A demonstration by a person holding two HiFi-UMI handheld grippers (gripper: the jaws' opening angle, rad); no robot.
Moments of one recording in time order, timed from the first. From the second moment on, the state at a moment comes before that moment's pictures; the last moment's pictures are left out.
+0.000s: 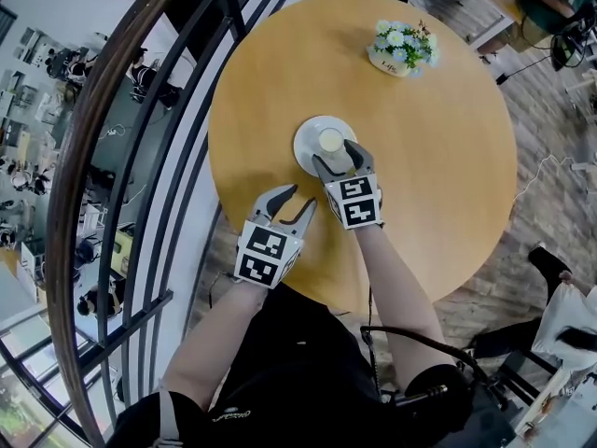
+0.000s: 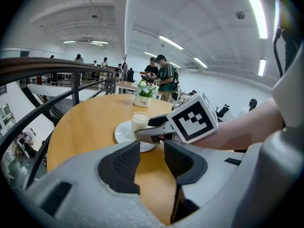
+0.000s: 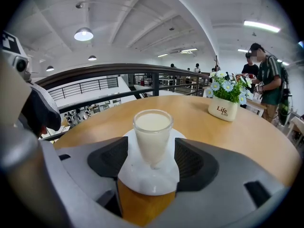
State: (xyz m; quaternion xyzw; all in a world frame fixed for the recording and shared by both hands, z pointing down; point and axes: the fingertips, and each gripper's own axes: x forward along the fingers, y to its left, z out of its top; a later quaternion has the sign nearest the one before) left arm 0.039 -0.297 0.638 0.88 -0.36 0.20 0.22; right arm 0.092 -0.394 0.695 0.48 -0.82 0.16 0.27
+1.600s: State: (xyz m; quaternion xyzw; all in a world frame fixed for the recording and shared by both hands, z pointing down) left arm 0.102 -0.262 0.529 0.92 -0.32 0.17 0.14; right arm 0.180 -0.276 0.520 0.58 -0.80 0.12 0.15
